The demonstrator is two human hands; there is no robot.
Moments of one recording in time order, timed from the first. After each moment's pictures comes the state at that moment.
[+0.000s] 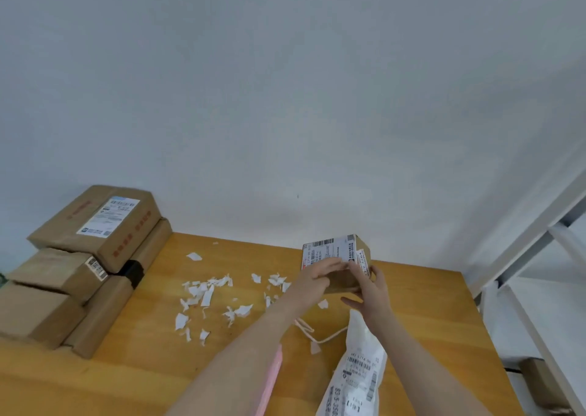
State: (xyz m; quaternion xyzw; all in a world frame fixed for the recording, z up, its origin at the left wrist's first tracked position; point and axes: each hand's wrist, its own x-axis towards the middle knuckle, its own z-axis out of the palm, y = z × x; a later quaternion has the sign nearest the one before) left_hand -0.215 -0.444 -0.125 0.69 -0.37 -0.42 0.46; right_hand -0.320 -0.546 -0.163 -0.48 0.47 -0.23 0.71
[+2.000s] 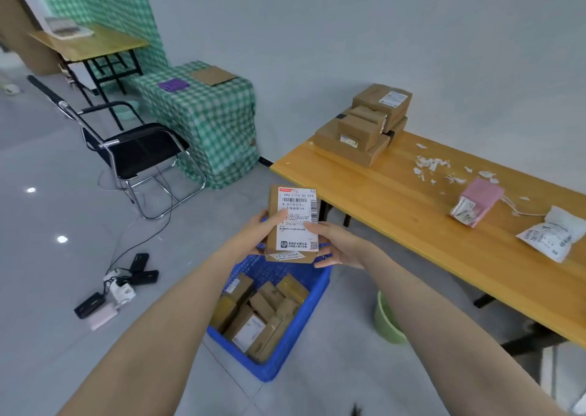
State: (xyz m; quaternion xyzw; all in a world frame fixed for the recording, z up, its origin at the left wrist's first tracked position) left_hand -0.368 0.359 -0.120 0.77 0.00 -0.29 0.57; right_hand -0.406 0.161 -0.131 -0.69 0.12 0.28 0.66
